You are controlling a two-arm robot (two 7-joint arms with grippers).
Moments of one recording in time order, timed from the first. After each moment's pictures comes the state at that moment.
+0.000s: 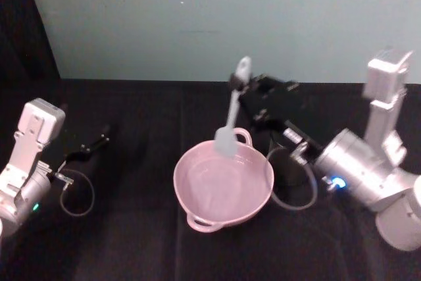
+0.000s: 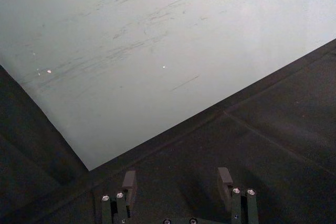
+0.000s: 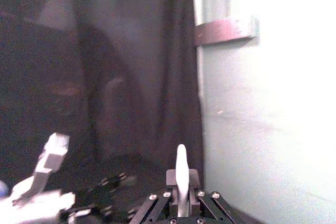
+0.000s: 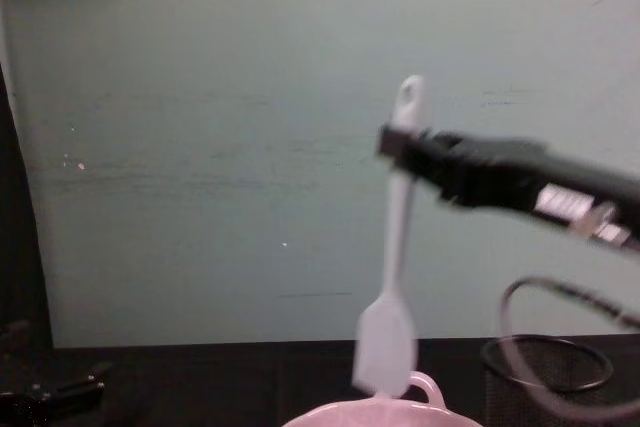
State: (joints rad) left arm -0.20 0.60 0.45 -1.41 -0.25 -0.12 0.03; right arm 0.19 0.37 -0.36 -1.70 0.46 -0.08 0.46
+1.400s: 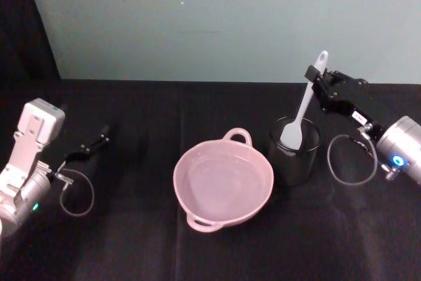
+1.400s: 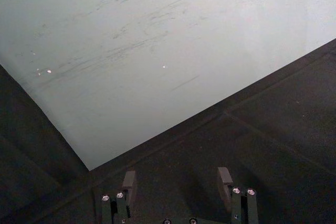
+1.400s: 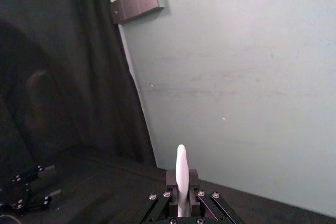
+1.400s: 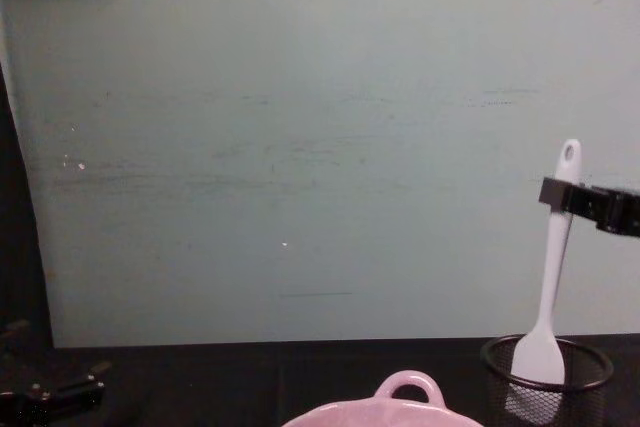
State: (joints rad) left arm -0.20 0.60 0.45 -1.41 -0.25 -0.12 0.03; right arm 0.26 0.46 -0.24 -1.49 0.66 0.01 0.45
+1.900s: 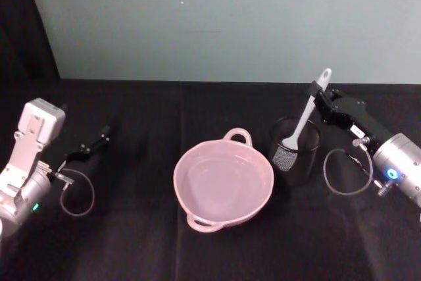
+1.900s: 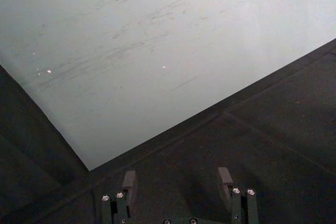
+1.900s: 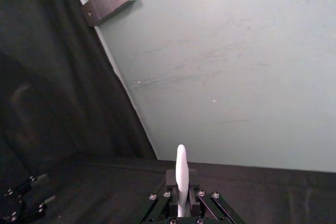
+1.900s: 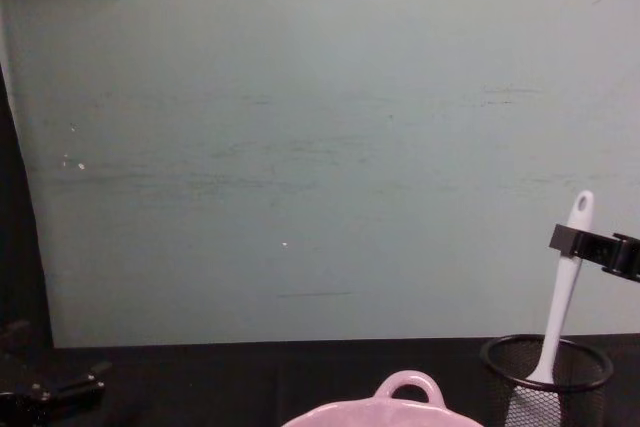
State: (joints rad) left arm -0.20 0.60 0.45 -1.41 -0.25 -0.12 0.03; right arm 0.25 0.42 -0.24 -1.41 0.75 0.02 0.43
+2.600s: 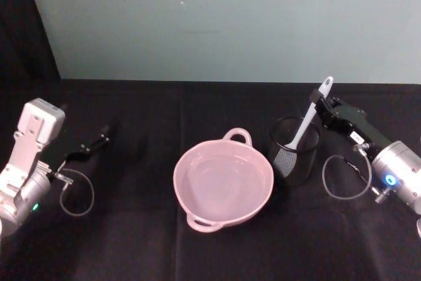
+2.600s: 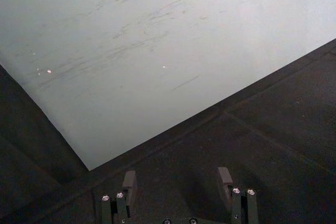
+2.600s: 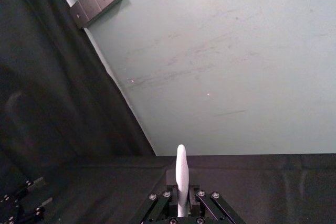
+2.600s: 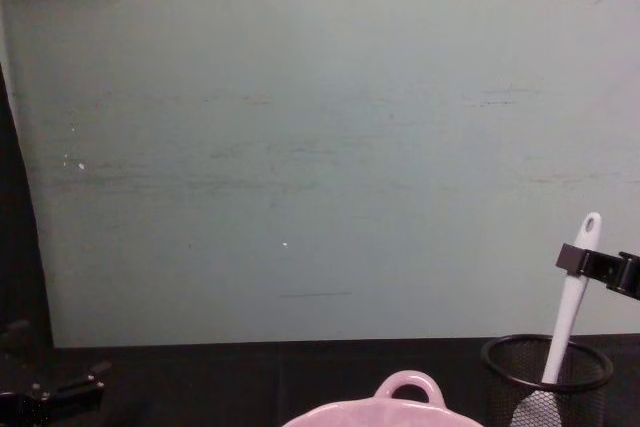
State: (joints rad) left arm -0.20 0.60 0.45 -1.41 -0.25 -0.12 0.03; right arm 0.23 0.42 -0.24 -1.39 0.80 0.02 0.41
